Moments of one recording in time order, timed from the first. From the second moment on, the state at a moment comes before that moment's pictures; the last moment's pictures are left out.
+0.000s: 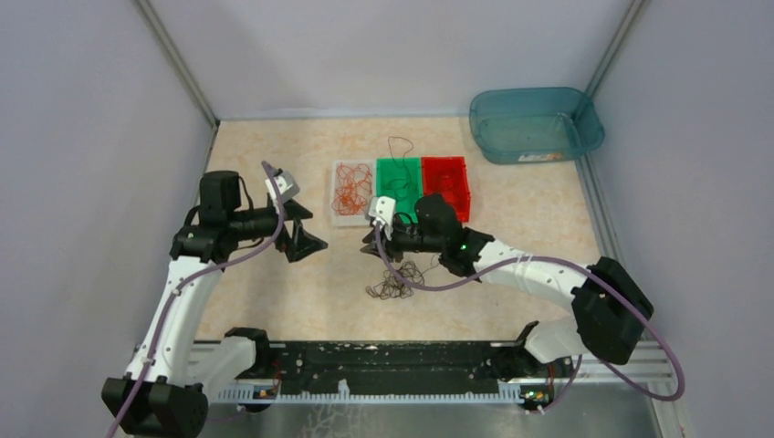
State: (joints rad) left arm -0.12 0.96 0.98 -0.67 0.91 0.41; right arm 0.88 1.36 0.81 0.23 -0.46 -0.23
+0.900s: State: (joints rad) left arm -0.12 0.95 0.95 -0.64 0.95 0.38; right arm 1.03 1.64 0.92 -0.06 -0.36 -0.35
